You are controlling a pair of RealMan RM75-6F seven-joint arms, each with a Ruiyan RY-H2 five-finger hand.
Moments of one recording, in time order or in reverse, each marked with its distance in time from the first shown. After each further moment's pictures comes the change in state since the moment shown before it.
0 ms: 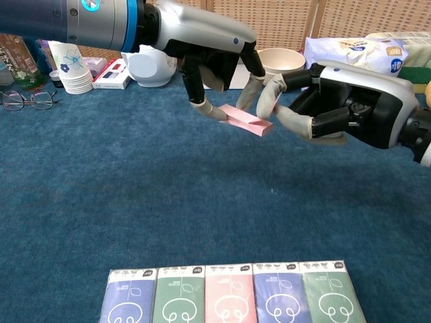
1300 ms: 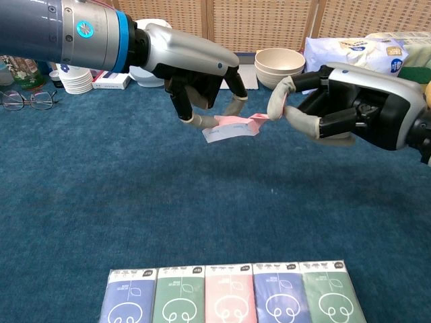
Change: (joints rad) left arm 0.021 -0.018 0.039 0.036 0.001 -0.018 0.006; right arm -0.026 0.016 0.010 -0.014 0.027 -0.008 -0.011
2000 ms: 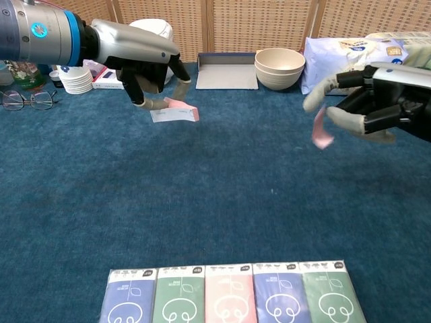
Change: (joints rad) left arm 0.100 0.018 0.032 0.101 -0.074 0.058 0.055; right arm -0.037 0.100 -0.018 0.036 0.034 -0.022 0.002
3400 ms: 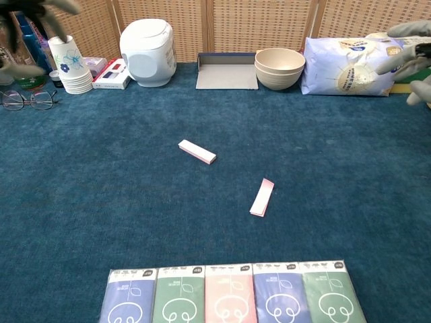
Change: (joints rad) left arm 0.446 0.266 0.038 -0.333 -0.117 0.518 0.145; right arm -0.132 0.134 0.038 -0.042 0.082 0.130 -0.354
